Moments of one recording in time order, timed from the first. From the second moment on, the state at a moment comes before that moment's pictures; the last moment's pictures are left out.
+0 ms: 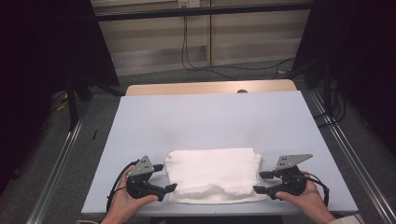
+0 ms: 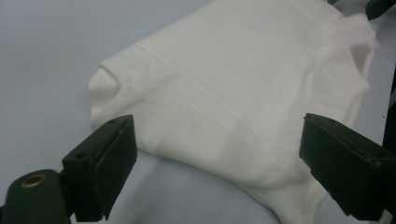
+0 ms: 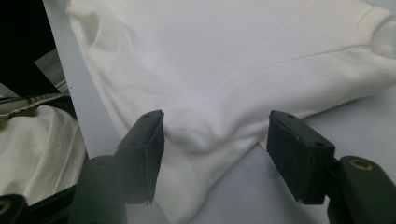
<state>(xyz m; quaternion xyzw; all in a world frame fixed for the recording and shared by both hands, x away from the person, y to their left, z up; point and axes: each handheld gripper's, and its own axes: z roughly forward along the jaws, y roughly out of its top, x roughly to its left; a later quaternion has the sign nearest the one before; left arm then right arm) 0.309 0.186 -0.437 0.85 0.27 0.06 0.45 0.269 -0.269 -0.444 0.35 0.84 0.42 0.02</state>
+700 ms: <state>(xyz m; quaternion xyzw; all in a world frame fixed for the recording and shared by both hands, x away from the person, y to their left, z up) 0.314 0.203 -0.428 0.80 0.29 0.12 0.50 0.271 -0.285 -0.433 0.40 0.76 0.48 0.14</state>
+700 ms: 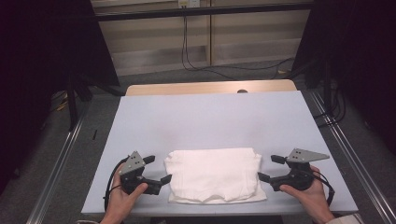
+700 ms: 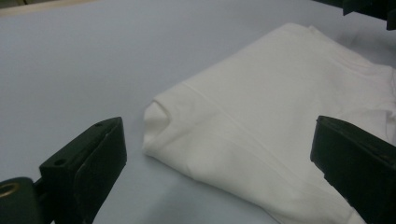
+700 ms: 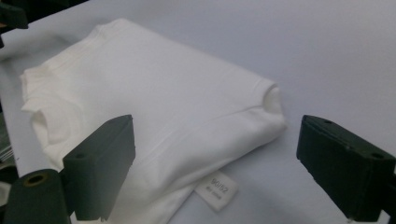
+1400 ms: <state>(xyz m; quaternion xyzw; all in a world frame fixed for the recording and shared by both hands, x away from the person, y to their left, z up) 0.303 0.234 -0.419 0.72 0.34 0.23 0.56 0.258 -0.310 -0.428 0.46 0.67 0.51 0.28</state>
